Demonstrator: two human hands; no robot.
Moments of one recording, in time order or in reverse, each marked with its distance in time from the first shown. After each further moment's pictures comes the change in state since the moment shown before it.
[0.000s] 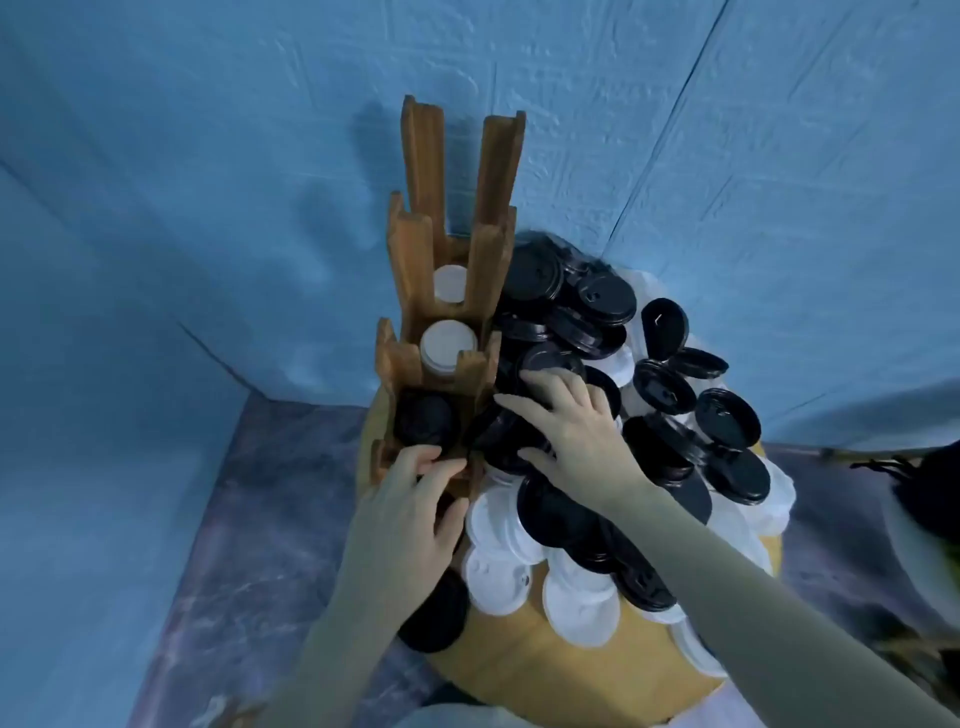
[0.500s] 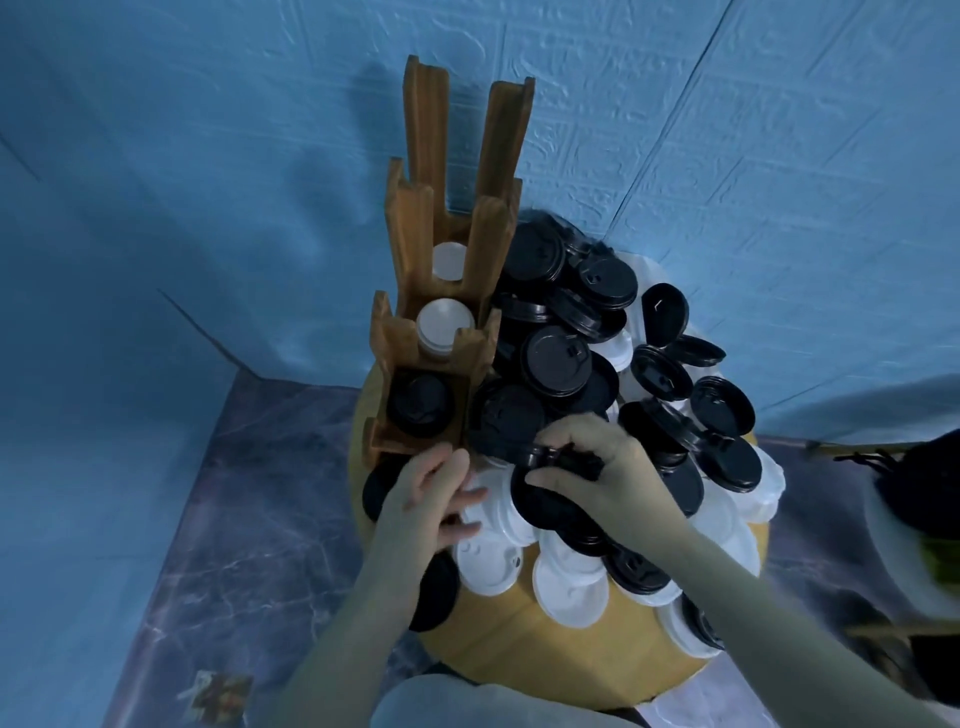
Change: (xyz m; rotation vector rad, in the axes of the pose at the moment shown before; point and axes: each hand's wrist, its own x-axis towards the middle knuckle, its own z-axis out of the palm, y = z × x) left_hand 0.000 0.029 0.005 -1.305 -0.145 -0.857; right_hand -0.048 -0.016 -0.033 0.801 -0.012 0.196
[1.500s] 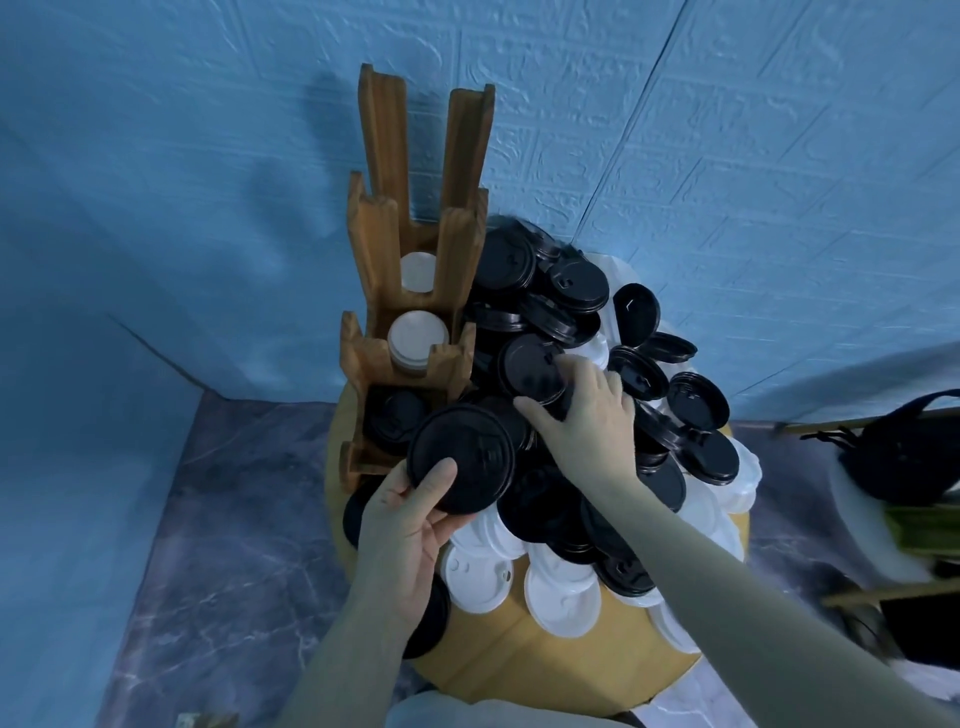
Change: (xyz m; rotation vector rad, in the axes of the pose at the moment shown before) left_hand 0.022 -0.002 0.005 -0.373 -0.102 0.049; right_hand 0.049 0.011 0.013 -0.479 0.354 0.364
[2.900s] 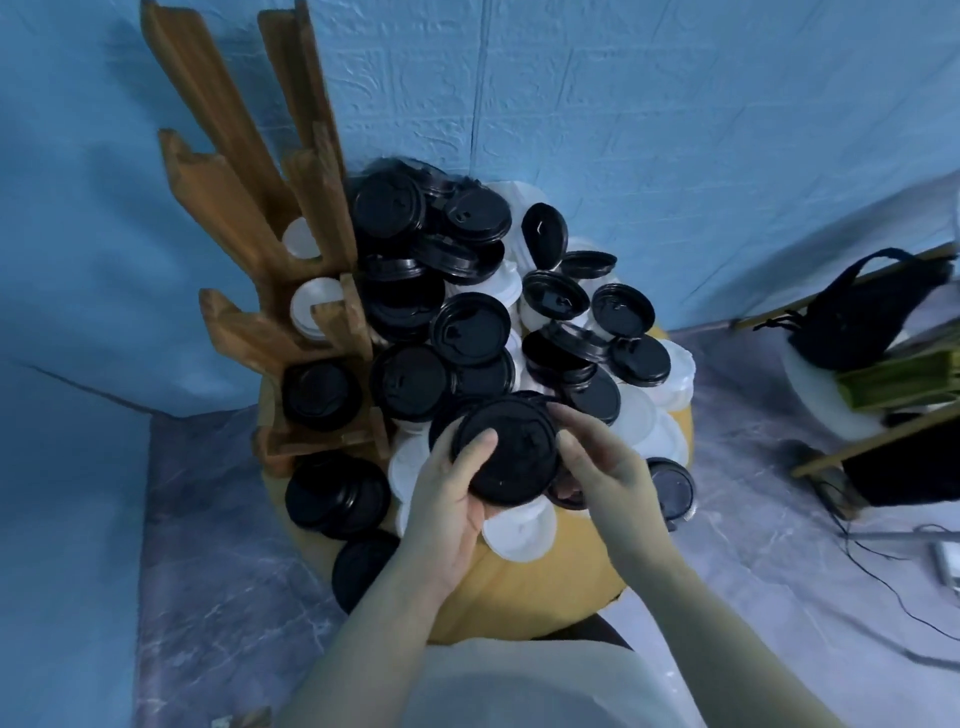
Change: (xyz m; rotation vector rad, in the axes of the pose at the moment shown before) left_hand -0.006 -0.070 0.049 0.229 -0.238 -0.179; right_hand -0.120 0.061 -0.041 0.949 -0.047 0.407
